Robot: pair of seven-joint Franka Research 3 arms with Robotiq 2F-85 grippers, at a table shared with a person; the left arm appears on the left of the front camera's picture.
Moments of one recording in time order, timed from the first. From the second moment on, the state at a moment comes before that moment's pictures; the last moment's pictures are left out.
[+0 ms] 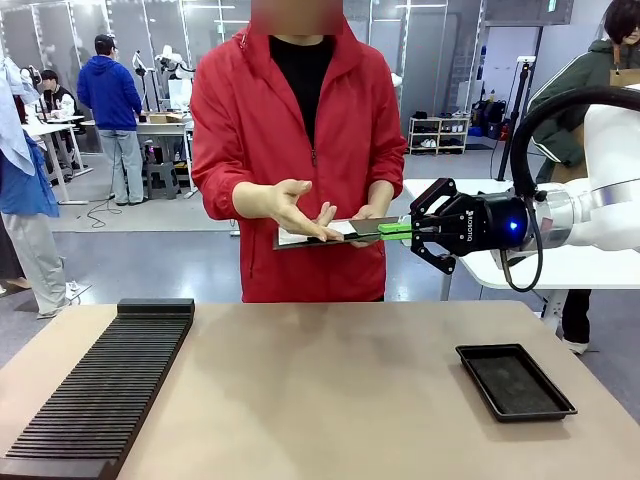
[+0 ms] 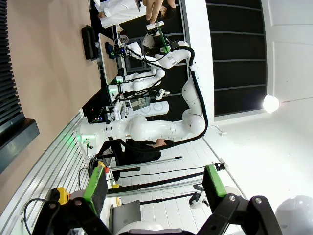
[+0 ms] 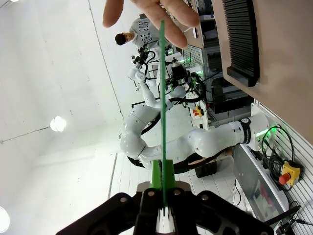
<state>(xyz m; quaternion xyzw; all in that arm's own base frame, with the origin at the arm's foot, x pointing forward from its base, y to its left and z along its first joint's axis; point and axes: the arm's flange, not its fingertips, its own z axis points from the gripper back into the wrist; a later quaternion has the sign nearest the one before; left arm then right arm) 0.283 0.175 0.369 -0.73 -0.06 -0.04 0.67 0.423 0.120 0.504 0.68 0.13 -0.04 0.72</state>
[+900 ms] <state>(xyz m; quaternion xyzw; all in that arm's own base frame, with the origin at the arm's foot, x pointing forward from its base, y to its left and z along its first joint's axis) 0.283 0.175 0.369 -0.73 -0.06 -0.04 0.67 0.392 -0.028 0.467 0.53 0.00 0.07 0.85</state>
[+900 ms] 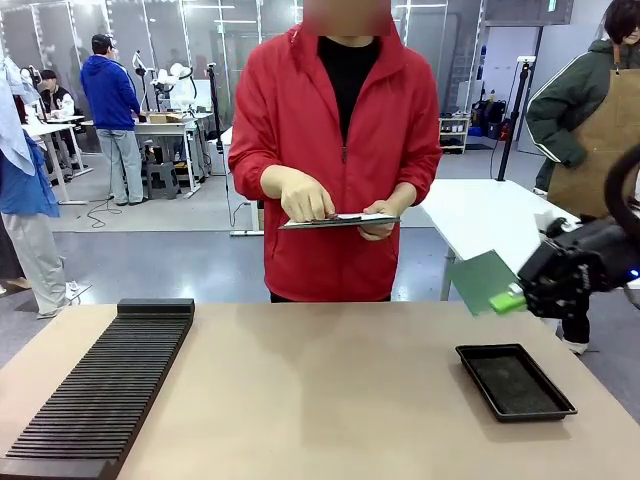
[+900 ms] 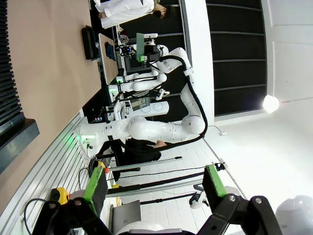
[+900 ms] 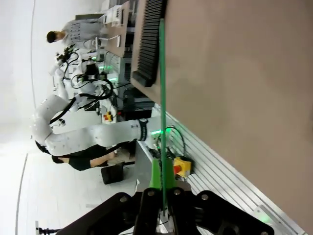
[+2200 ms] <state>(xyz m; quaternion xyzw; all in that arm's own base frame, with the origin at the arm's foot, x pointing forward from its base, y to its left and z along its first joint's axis) 0.283 0.175 0.368 -0.73 -0.06 -0.04 0.67 0.396 -0.104 0.383 0.50 0.00 0.07 0.86</state>
